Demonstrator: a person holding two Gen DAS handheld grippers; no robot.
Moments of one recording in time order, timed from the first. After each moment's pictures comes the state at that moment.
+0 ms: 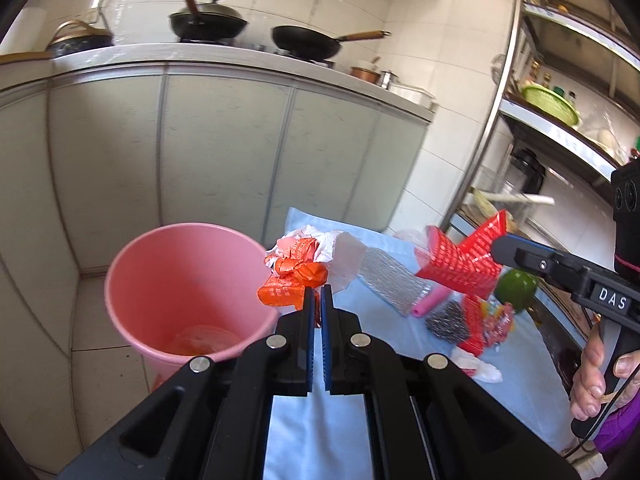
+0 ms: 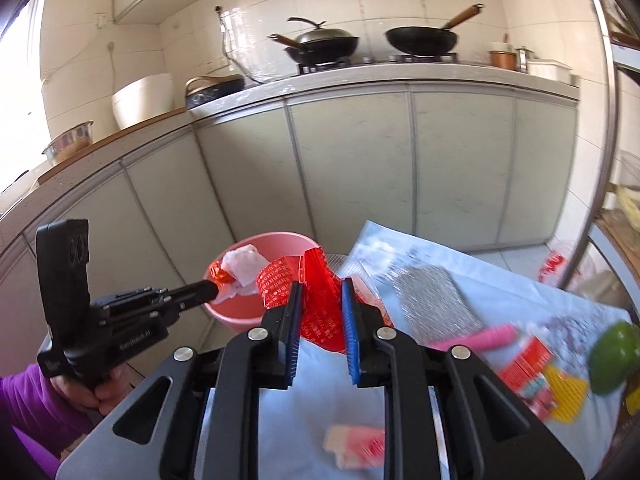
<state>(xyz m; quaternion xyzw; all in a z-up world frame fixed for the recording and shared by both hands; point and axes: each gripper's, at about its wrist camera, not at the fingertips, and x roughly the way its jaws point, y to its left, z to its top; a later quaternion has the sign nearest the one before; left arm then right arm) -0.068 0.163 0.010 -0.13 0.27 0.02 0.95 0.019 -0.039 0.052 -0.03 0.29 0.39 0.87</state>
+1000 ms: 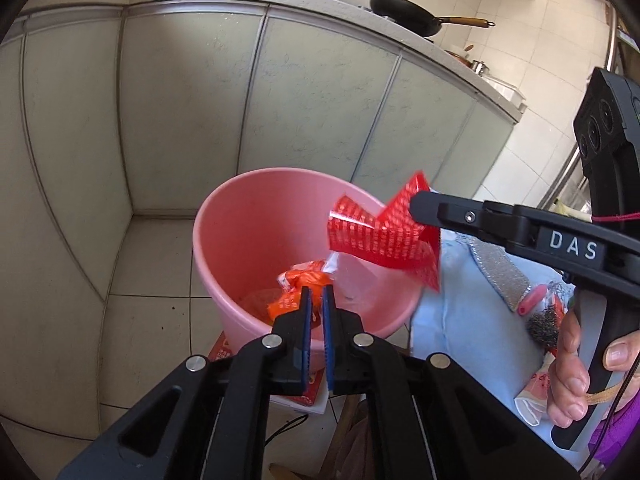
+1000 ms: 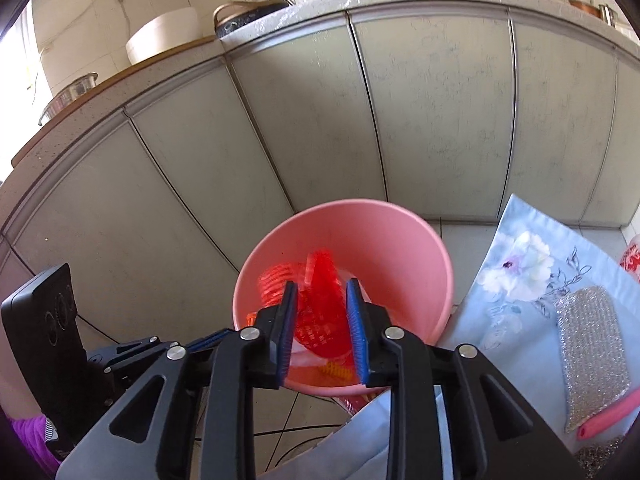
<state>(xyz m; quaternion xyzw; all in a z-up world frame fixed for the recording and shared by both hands) -0.058 0.252 -0.056 -0.19 0.34 0.13 0.91 0.079 0.139 -0.022 -0.06 0.39 0.46 0.79</state>
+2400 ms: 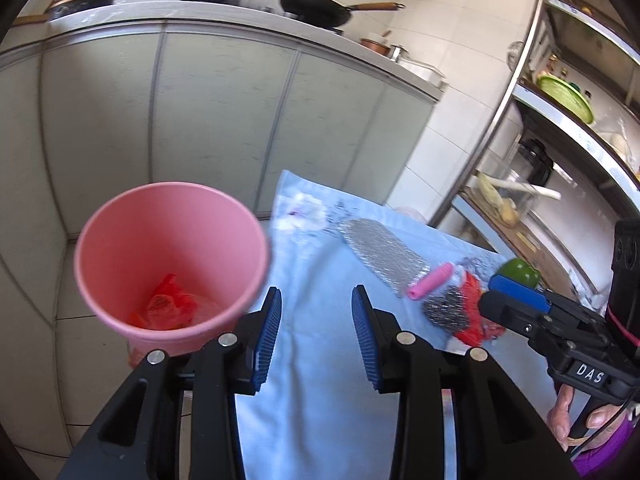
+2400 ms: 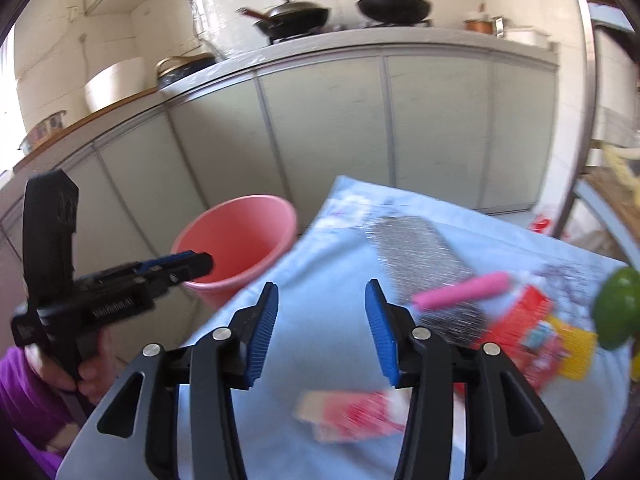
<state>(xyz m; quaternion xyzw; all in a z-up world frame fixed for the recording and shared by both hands) -0.042 0.143 -0.012 -0.16 0.33 -0.01 0.93 0.015 -0.069 0.010 -0.04 0.33 0.32 0.89</state>
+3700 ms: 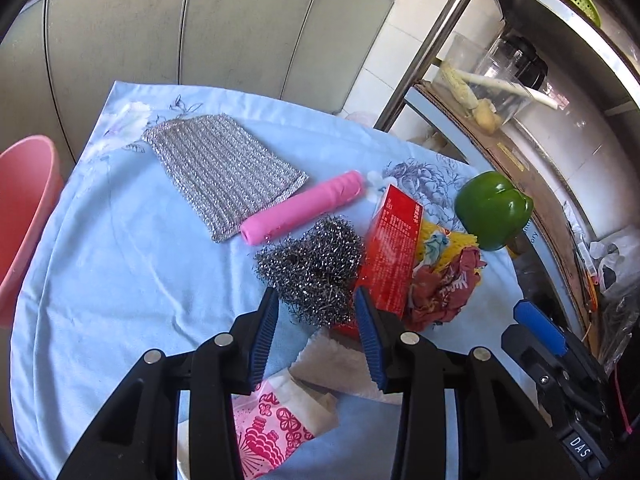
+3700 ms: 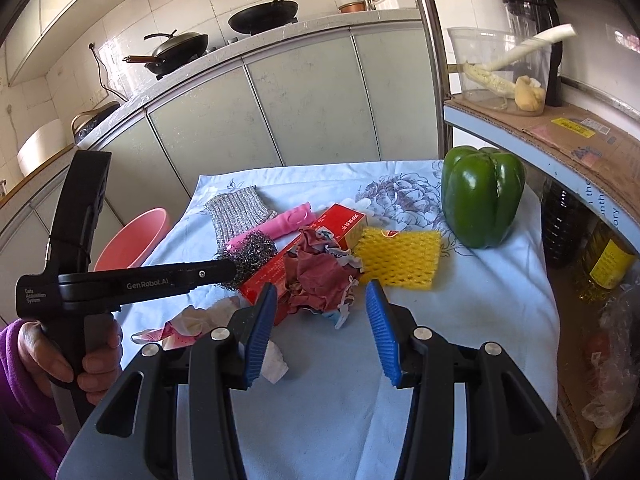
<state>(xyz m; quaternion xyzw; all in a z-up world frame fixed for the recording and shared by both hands) 0.072 -0.033 -0.070 -0.13 0.47 -0.07 0.87 0.028 -0.239 -0.046 0.06 0.36 0.20 0.91</state>
